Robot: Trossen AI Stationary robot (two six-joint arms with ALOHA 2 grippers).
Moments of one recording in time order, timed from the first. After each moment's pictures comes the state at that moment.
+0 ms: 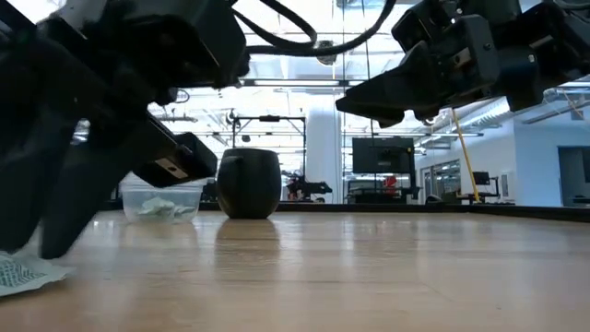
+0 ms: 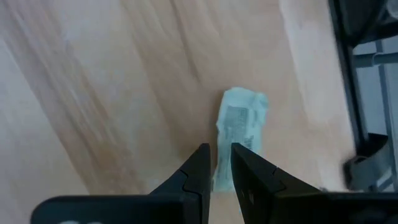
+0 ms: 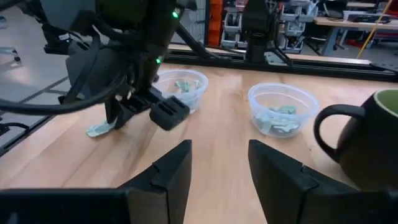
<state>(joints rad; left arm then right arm) -0.44 1.98 1.24 -0.49 0.39 -0.18 0.18 1.58 0.44 0.94 0.02 -0.01</state>
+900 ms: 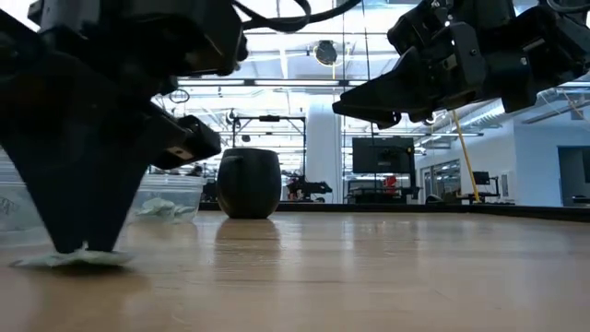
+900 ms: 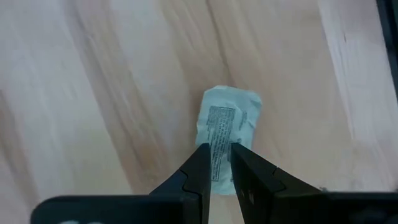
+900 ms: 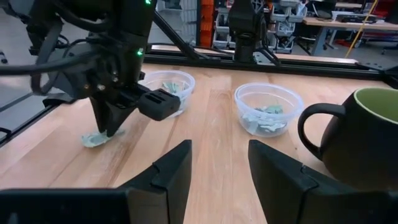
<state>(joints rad) -0.49 1.95 1.23 -0.49 0.19 -0.22 0.15 1.58 0.44 0.95 0.02 -0.01</state>
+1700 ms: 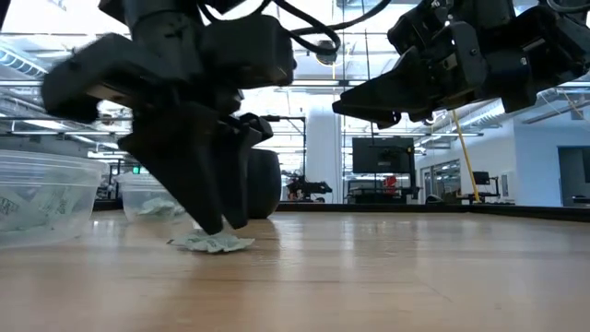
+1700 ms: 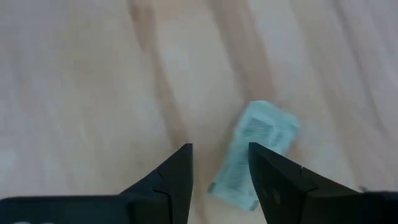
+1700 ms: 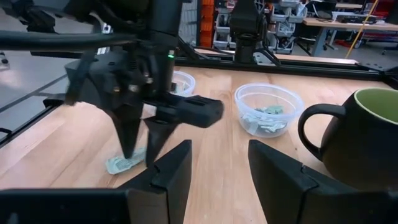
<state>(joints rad) -0.37 1.95 1.23 -0.44 -0.01 -0.03 0.15 1.58 0.44 0.95 0.02 -0.01</state>
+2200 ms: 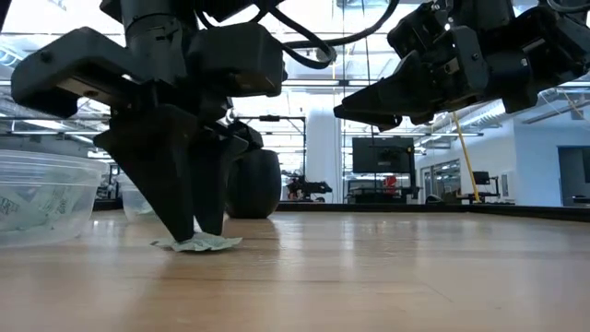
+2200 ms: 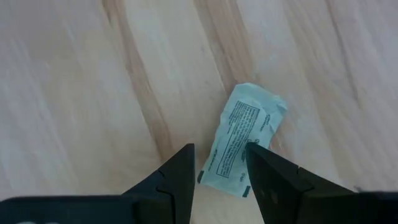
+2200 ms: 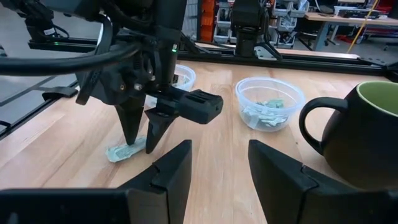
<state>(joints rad) -0.36 1.95 1.23 -0.50 0.08 -0.04 0.15 1.58 0.44 0.93 0.02 -0.02</state>
